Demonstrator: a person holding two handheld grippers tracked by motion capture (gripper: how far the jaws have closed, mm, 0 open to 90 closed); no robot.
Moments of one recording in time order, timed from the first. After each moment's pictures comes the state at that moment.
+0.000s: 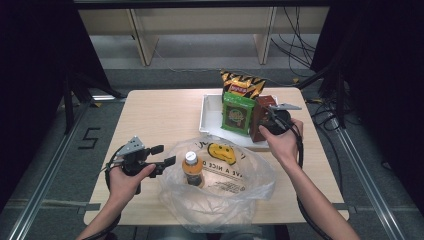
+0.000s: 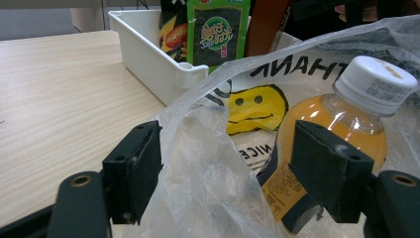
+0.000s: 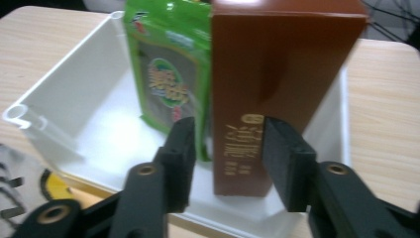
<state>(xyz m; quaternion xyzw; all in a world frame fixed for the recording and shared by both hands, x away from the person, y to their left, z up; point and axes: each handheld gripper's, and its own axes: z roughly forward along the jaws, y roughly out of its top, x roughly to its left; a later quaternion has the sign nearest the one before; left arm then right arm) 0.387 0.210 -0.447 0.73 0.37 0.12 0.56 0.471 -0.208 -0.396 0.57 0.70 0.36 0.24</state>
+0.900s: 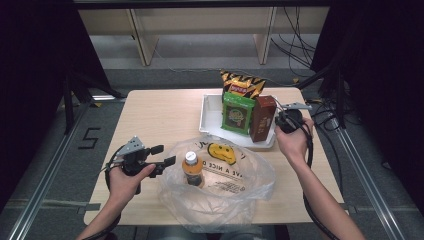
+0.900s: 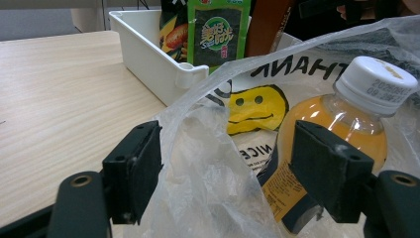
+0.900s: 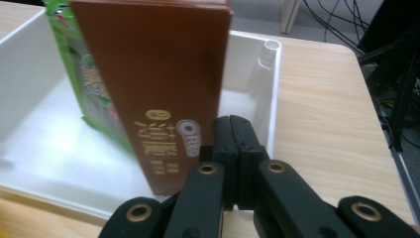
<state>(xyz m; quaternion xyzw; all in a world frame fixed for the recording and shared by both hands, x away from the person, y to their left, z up) 0.387 0.211 -0.447 0.73 0.36 0.12 0.56 0.482 -0.242 -0.402 0.57 0.69 0.34 0.30</state>
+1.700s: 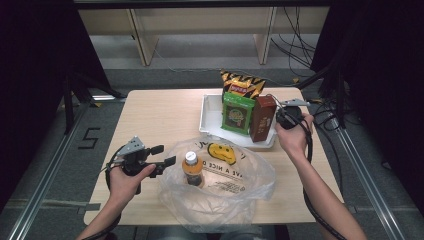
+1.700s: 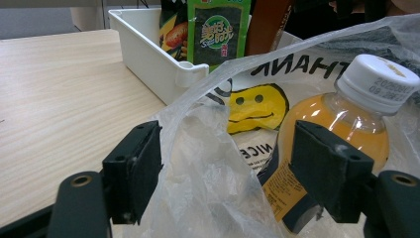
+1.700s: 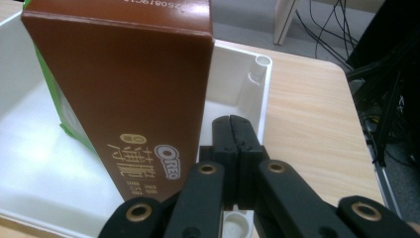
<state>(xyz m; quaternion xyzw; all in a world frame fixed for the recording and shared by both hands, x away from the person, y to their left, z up) 0.387 0.210 -0.447 0.73 0.37 0.12 0.56 0.494 -0.246 -0.402 0.54 0.71 0.33 0.32</state>
